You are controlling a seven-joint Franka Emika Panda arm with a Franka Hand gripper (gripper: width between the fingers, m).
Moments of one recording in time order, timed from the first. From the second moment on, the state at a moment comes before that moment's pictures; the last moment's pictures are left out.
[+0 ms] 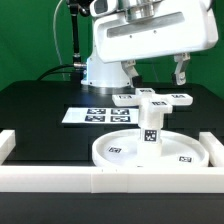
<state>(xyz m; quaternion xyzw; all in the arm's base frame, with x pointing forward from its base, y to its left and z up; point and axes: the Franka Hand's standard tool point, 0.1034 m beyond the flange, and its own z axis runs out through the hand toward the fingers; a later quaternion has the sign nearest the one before) 0.576 0.039 0.129 -0.93 0.35 -0.02 0.10</state>
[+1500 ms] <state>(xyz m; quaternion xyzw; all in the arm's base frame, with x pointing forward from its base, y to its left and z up) 0.578 0.040 0.127 -0.97 -0.24 -0.01 0.03</state>
